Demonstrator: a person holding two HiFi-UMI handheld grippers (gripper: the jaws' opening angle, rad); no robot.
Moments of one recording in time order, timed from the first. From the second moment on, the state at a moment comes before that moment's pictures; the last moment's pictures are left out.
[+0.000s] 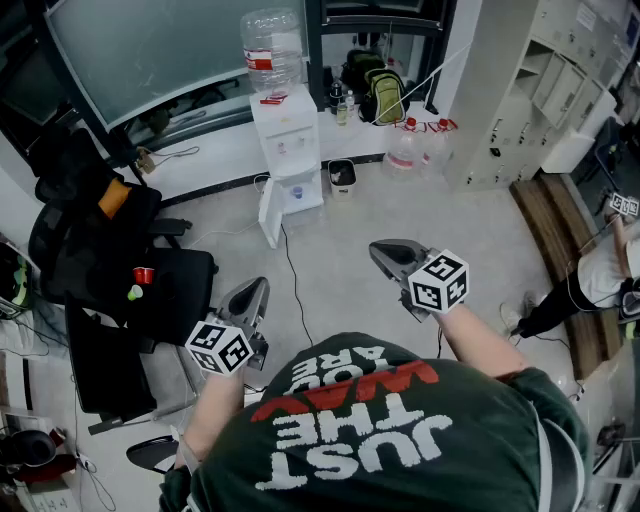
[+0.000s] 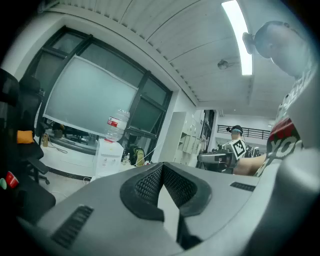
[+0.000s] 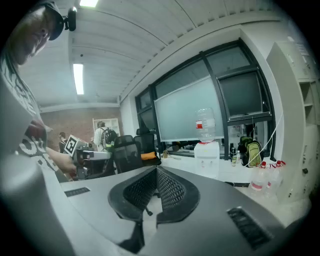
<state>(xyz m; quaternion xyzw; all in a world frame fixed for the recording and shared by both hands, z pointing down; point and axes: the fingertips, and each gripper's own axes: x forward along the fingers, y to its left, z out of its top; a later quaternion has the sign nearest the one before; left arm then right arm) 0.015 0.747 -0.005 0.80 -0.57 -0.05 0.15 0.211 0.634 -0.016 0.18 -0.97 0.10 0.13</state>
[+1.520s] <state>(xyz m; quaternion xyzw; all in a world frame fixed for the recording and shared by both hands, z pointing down) 0.169 0.687 -0.015 0.82 -0.55 -0.04 0.16 0.356 0.596 -0.018 0.16 -0.97 0.12 0.10</state>
